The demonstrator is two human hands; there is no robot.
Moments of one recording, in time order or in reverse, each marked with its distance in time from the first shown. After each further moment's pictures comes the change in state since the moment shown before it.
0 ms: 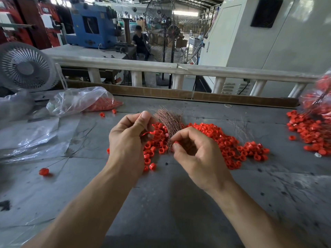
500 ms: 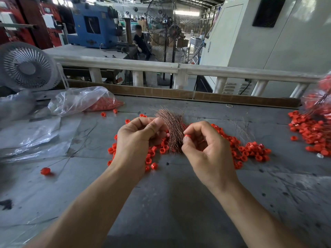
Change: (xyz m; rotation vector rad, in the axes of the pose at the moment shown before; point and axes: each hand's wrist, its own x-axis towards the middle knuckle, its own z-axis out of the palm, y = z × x) left_hand -0.002 -0.002 0.001 0.146 -0.097 -0.049; right_hand 0.004 0.000 -0.003 -0.065 0.202 -0.101
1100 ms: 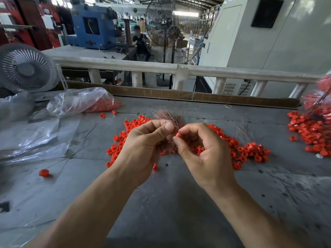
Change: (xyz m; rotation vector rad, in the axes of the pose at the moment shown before) left_hand 0.001 -0.007 0.004 -0.158 -0.260 -0.125; right_hand -0.001 0.000 0.001 -0.011 -0.008 -0.147
